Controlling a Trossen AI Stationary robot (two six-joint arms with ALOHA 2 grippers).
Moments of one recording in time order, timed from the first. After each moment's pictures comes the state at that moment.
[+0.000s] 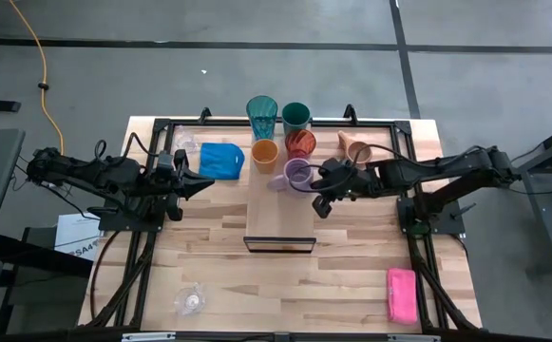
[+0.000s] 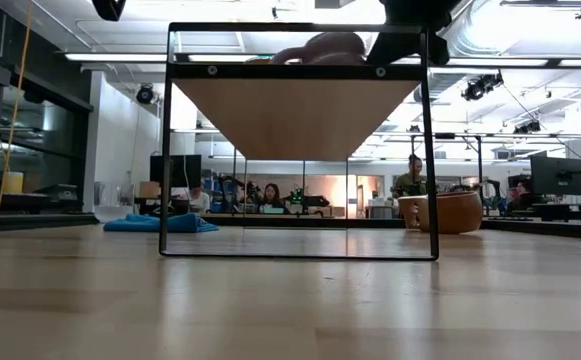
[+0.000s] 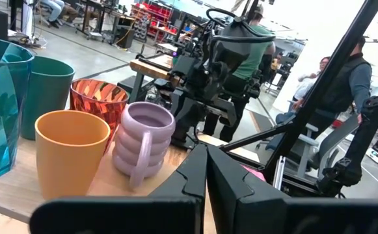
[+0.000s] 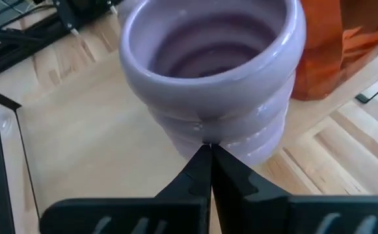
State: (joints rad) left arm -0.16 0.60 0.67 -0.10 -0.38 -0.35; right arm 0.10 1.31 1.12 -0.60 0.33 0.59
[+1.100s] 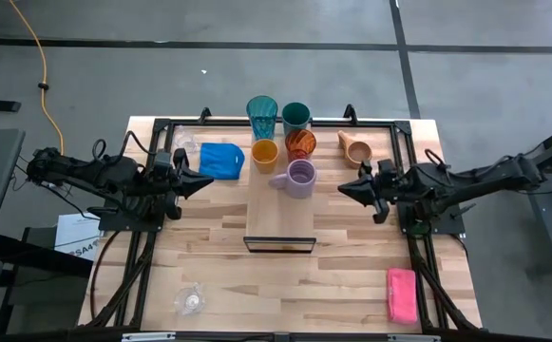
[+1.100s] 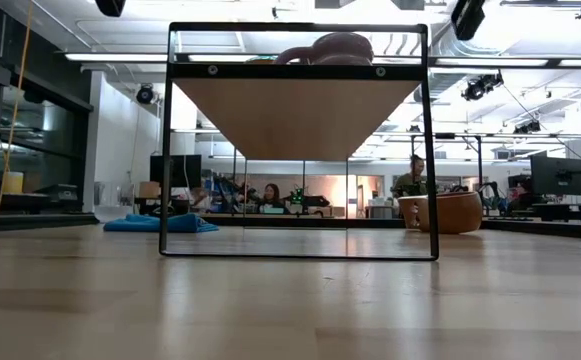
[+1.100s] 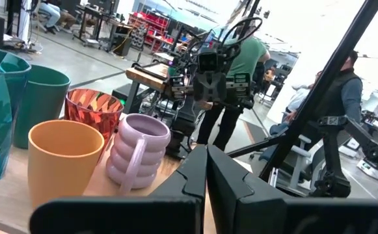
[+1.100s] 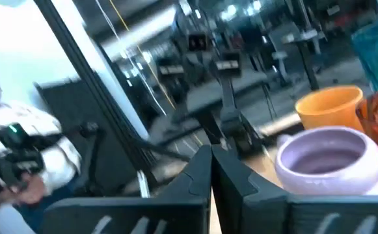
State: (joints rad) left arm -0.16 0.60 0.67 -0.05 -0.38 -0.36; right arm 0.17 0.70 0.50 0.35 0.14 0.43
